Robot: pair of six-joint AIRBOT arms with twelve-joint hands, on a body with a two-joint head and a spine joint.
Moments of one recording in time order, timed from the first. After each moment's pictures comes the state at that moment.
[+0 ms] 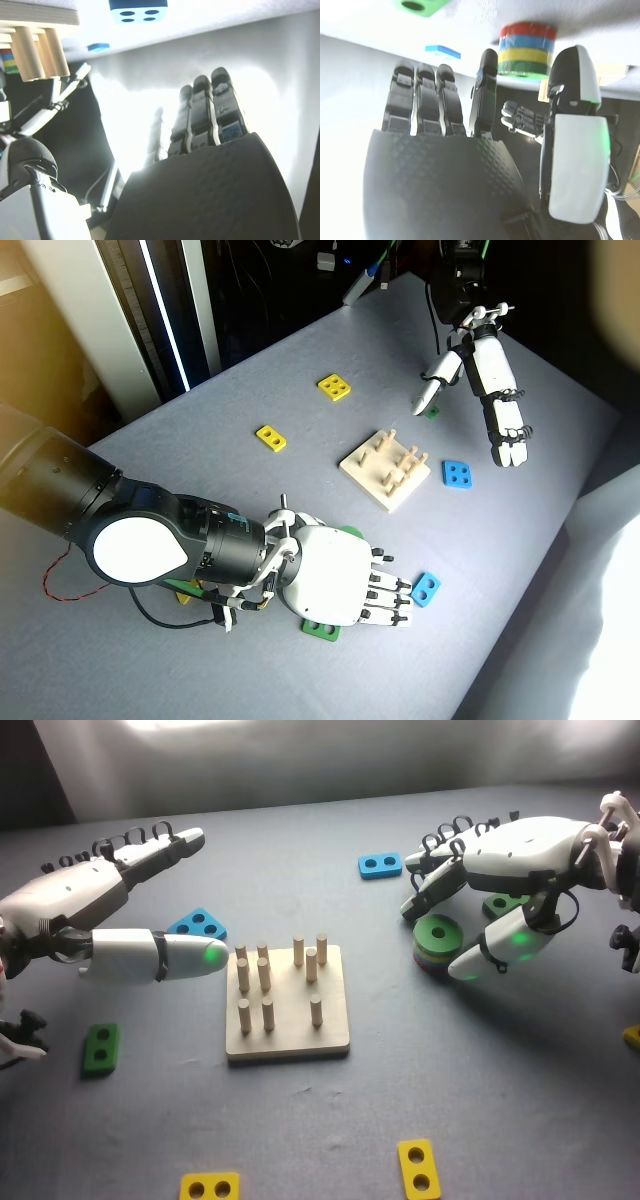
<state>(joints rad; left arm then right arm) 0.97 -1.08 1.28 -0.29 -0.75 0.54 -0.63 -1.32 1.58 -0.76 0.30 -0.04</state>
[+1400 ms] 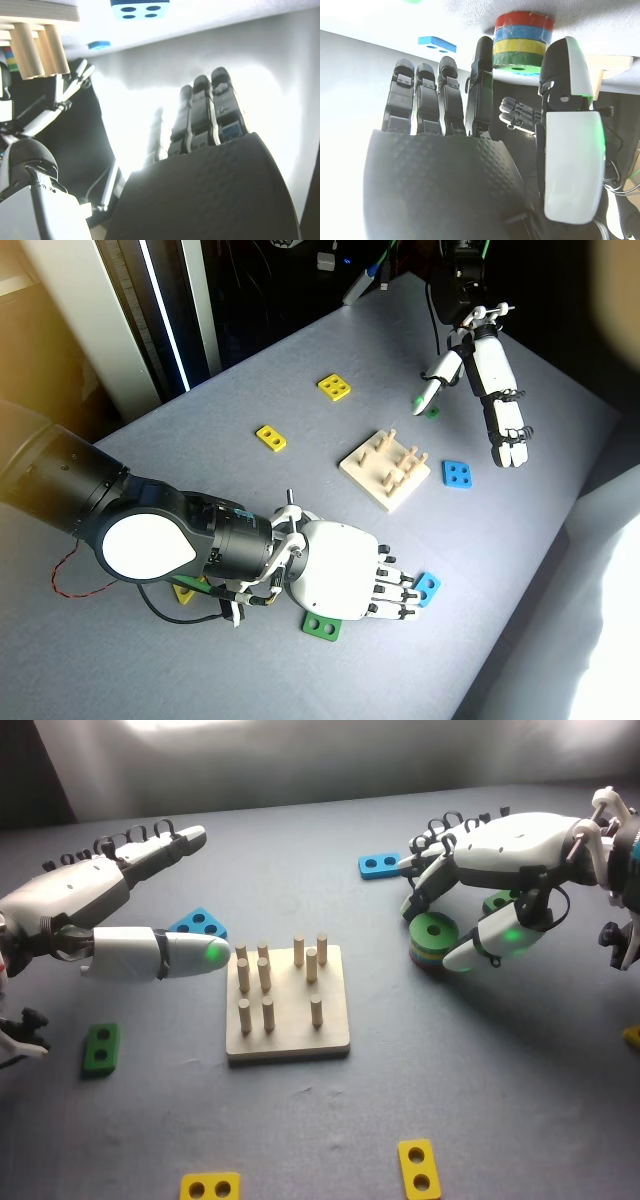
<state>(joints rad) 0.97 -1.08 1.28 -0.28 -0.75 0.54 -0.62 -1.33 1.59 -0.76 0.31 -0.03</state>
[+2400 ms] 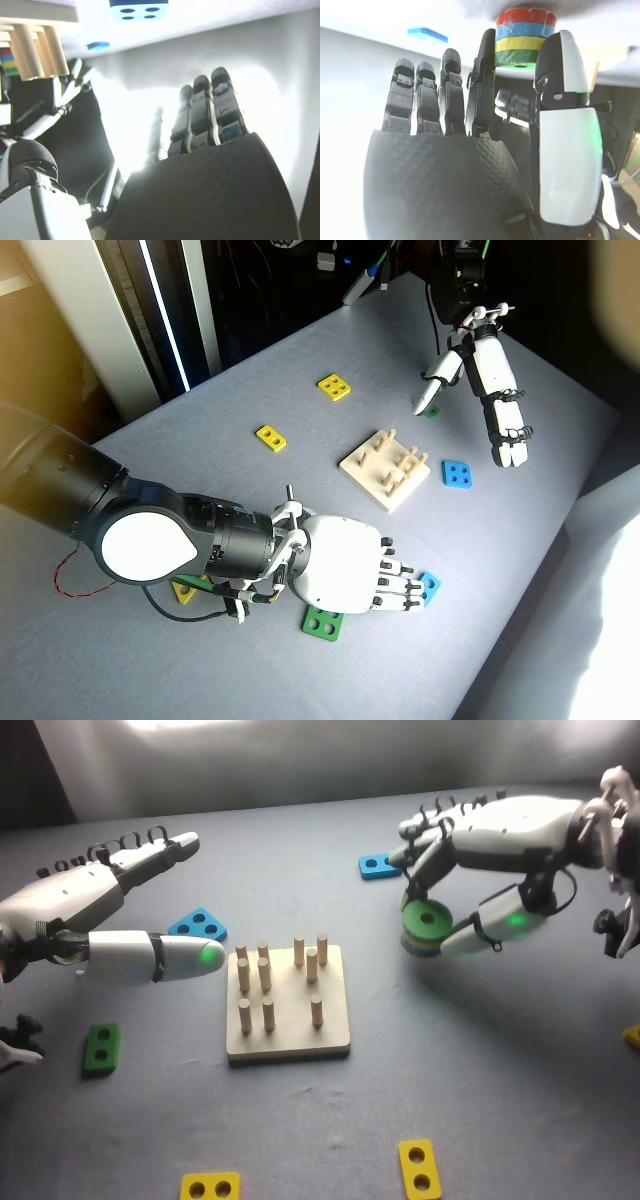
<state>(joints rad) 0.98 -1.08 1.28 -0.31 -0.75 0.54 -0.59 -1.31 1.60 -0.83 0.41 0.09</state>
